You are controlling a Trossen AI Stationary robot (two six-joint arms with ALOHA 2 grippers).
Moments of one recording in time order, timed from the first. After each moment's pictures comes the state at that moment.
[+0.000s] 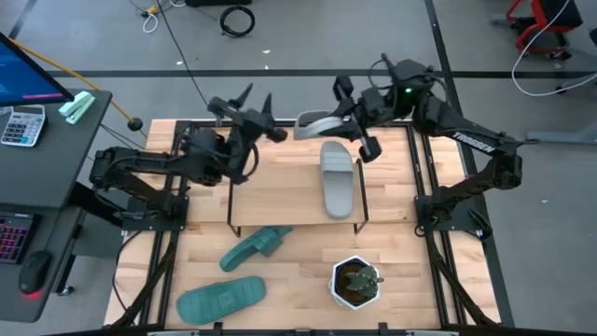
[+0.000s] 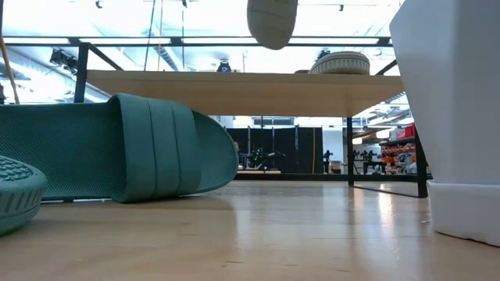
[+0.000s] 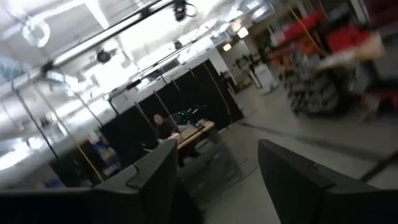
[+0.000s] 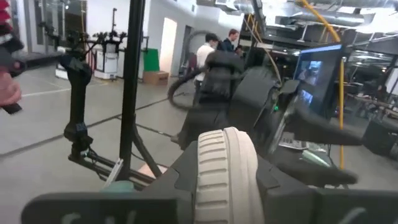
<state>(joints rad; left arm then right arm) -0.02 1.46 1.33 0.78 -1.27 1.08 -0.36 1.41 1.62 -0.12 -0.73 -0.13</state>
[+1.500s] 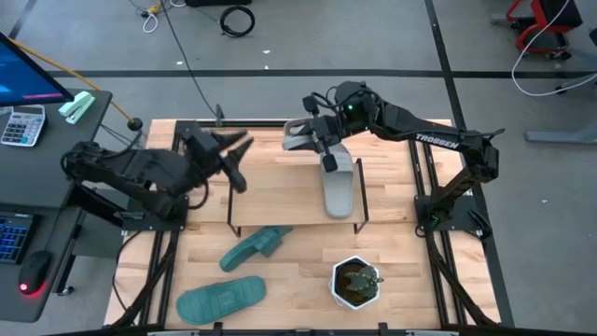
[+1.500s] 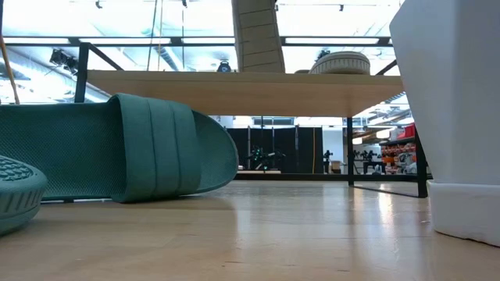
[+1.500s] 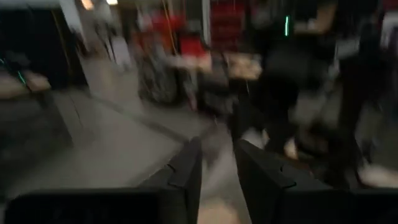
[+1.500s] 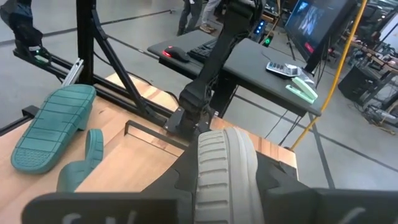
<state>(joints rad) -0.33 1.19 1.47 -0.45 -1.06 -0.16 -0.31 1.60 1.61 -0.30 -0.52 -0.47</state>
